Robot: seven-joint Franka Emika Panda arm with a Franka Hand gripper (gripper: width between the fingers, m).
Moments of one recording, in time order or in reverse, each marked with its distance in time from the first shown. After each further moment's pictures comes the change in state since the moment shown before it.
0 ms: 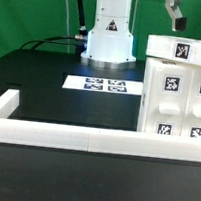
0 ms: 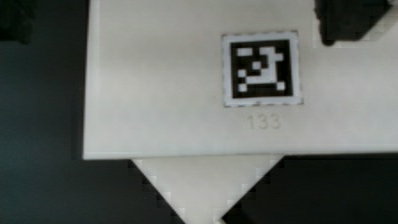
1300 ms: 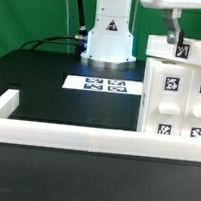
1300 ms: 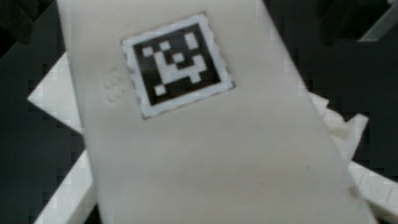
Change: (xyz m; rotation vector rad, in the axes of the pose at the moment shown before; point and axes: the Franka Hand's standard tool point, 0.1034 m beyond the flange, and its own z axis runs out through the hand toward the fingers) arm -0.005 0.015 0.017 -0.097 -0.007 -1.254
